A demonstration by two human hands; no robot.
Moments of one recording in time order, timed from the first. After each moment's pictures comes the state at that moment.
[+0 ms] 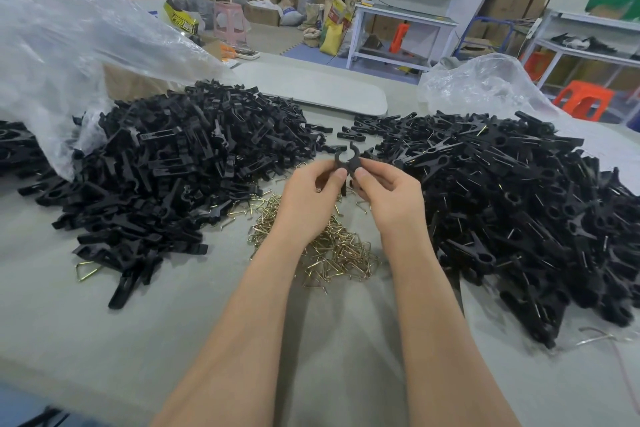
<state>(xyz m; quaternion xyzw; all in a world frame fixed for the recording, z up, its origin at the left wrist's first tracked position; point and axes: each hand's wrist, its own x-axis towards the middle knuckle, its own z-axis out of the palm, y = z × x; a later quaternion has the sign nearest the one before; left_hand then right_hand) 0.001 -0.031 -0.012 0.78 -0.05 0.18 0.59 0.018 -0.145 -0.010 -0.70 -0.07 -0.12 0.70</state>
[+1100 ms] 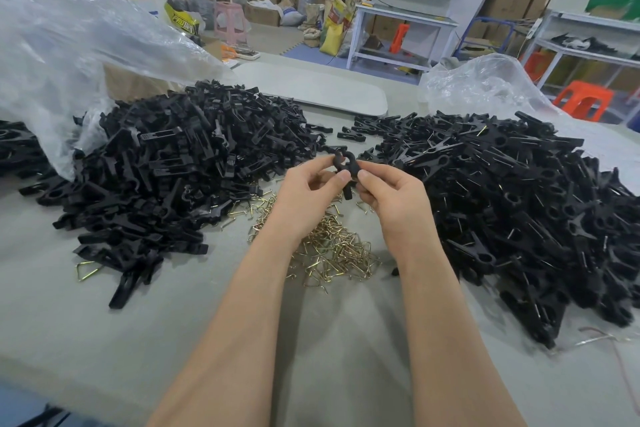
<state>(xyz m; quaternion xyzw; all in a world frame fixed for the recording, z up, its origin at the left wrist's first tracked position) -0.002 -0.024 -0.012 0.72 -0.07 0.12 0.68 0.009 -0.150 0.002 -0.68 -0.04 -0.06 0.73</state>
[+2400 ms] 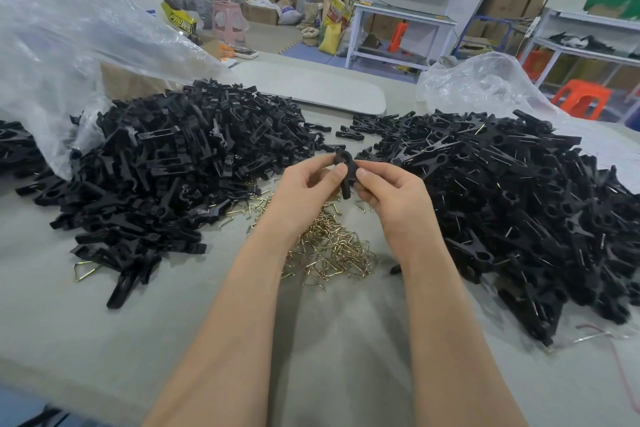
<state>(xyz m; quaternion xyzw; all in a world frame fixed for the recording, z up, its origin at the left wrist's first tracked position) -0.003 -0.023 -0.011 0.69 -0.08 0.09 0.71 0.008 -0.155 0.000 -0.69 -0.07 -0.05 0.72</state>
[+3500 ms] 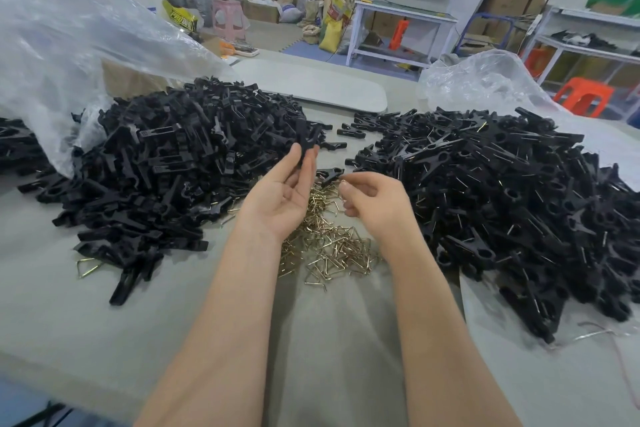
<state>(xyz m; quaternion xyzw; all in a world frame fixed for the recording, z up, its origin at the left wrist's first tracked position) 0.001 -0.002 -0.007 0.13 0.08 -0.06 0.99 0.008 -0.143 -0.009 -0.81 -0.04 -0.03 0.58</state>
